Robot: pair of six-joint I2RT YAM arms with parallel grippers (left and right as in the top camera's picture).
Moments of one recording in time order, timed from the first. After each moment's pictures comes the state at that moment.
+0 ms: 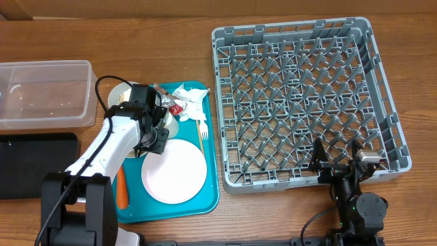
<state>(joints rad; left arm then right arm) -0.11 1.65 0.99 -0.79 -0.02 0.11 -0.02 0.01 0.06 -0.13 -0.05 0.18</state>
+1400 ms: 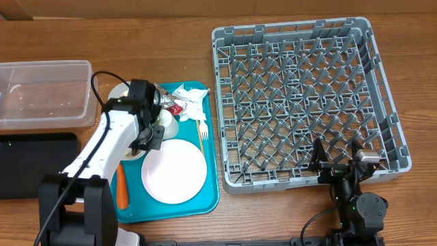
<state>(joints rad) -0.11 1.65 1.08 -0.94 -0.11 0.03 -0.02 0.01 0.06 -0.13 -0.05 0.18</state>
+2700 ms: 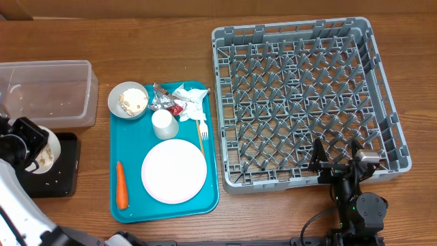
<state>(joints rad) 0.84 1.43 1.28 -0.98 0.44 -0.15 -0.02 0.01 0.06 -0.13 -0.05 0.18</state>
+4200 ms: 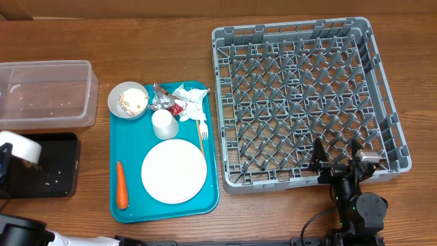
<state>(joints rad) 1.32 1.89 1.26 -0.87 1.40 0.22 -0.02 0.01 0.06 -0.13 -0.05 0.18</state>
